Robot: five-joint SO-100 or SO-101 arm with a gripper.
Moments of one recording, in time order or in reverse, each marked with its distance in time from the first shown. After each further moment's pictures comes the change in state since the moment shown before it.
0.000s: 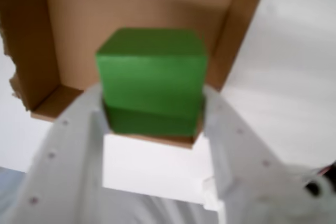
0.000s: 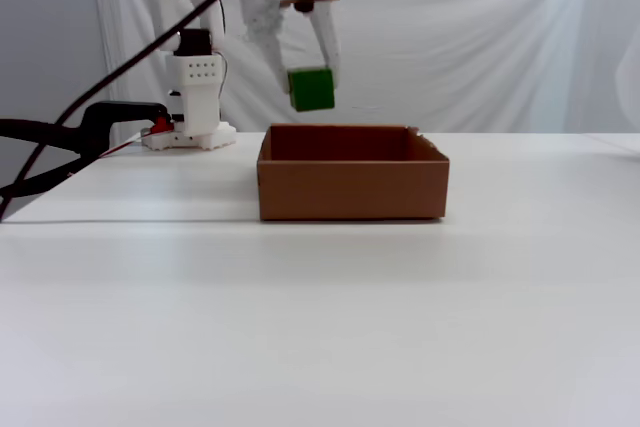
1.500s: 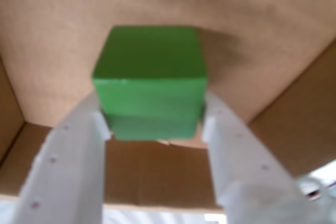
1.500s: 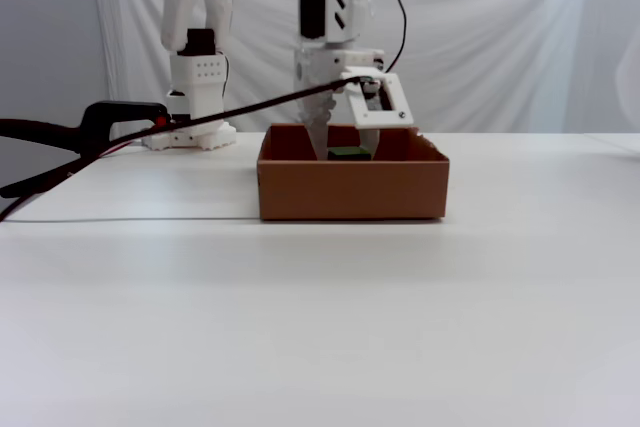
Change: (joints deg) arm -7.9 -27.1 -9.7 -4.0 1.1
